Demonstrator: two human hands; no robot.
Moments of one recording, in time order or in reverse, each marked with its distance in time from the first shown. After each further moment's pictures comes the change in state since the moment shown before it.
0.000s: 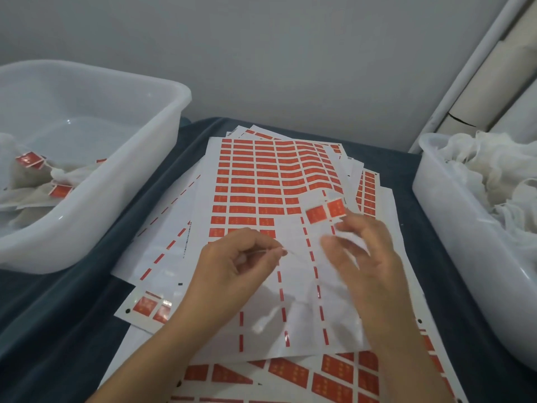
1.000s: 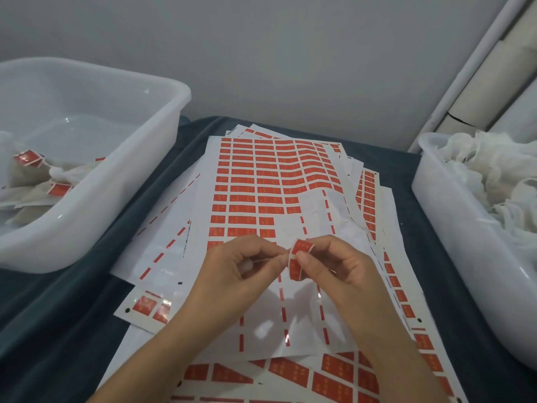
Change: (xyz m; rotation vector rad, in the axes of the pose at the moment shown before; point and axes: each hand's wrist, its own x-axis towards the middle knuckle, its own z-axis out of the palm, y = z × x) left_hand -0.002 0.004 0.002 -0.040 -0.039 -0.007; right_hand -0.002 0.002 0.010 0.109 -0.265 0.019
